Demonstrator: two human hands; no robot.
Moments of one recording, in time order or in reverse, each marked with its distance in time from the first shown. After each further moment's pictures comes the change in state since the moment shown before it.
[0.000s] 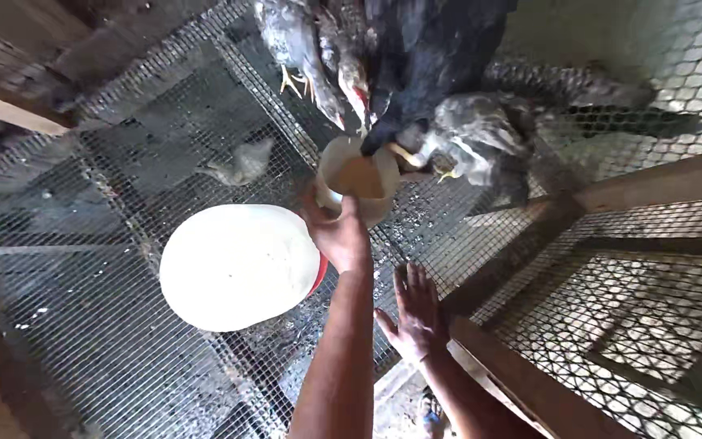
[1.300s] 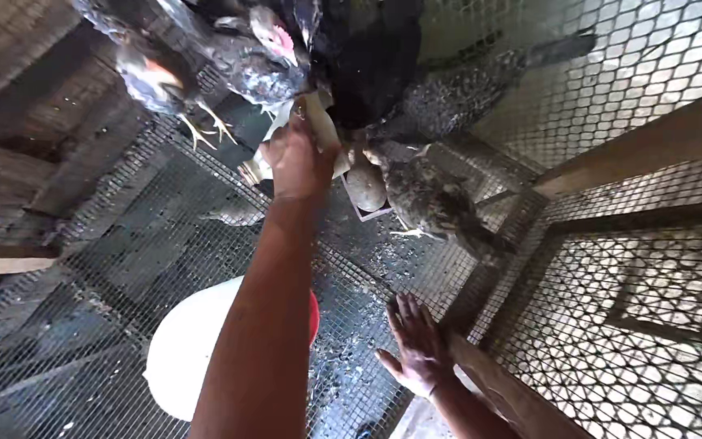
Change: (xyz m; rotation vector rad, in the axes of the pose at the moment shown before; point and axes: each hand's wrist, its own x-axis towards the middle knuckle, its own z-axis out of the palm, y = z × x) left_hand 0.113 0.148 0.118 0.986 -0.608 0.745; right_hand 0.002 0.000 -0.006 0.082 0.002 0.030
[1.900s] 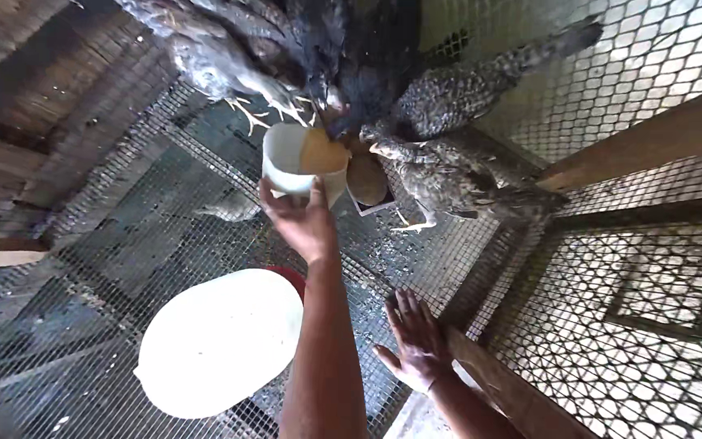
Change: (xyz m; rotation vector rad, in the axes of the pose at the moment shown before) left_hand -0.086 -0.018 0.076 -1.000 0.524 -0.438; right_hand -0.001 -0.001 0.000 0.006 0.002 0.002
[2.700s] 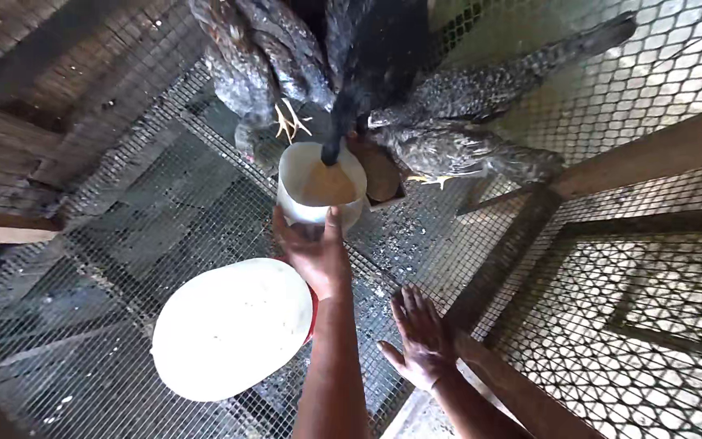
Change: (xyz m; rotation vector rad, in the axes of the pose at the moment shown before) left_hand -0.046 -0.014 -0.044 0.059 0.029 0.013; right_hand 0.001 0.002 0.003 -0.027 0.008 -0.008
